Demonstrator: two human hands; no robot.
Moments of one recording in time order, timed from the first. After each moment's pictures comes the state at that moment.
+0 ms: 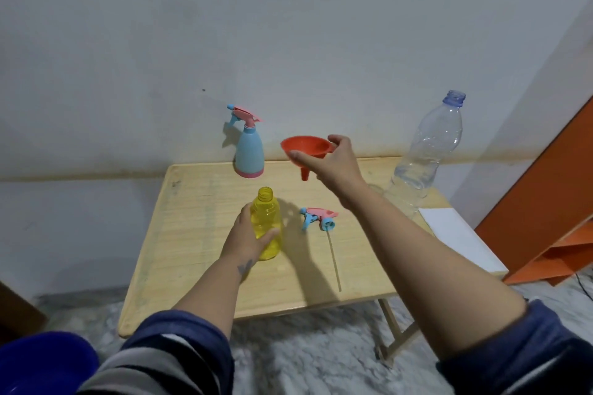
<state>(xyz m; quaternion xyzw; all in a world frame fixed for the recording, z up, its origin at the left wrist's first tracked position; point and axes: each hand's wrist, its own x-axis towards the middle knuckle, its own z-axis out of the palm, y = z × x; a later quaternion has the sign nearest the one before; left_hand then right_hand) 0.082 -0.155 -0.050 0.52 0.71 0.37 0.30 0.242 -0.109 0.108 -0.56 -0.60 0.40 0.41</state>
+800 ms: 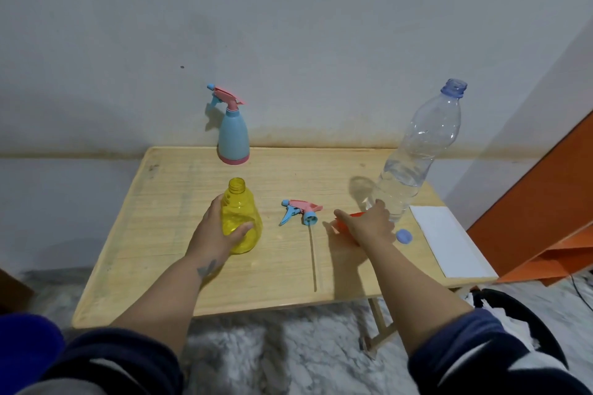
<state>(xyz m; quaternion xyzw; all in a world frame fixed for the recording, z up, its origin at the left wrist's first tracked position) 0.088 -0.158 -0.052 0.51 0.71 0.40 0.28 0.352 -0.069 -0.026 -0.80 -0.51 0.24 0.21</state>
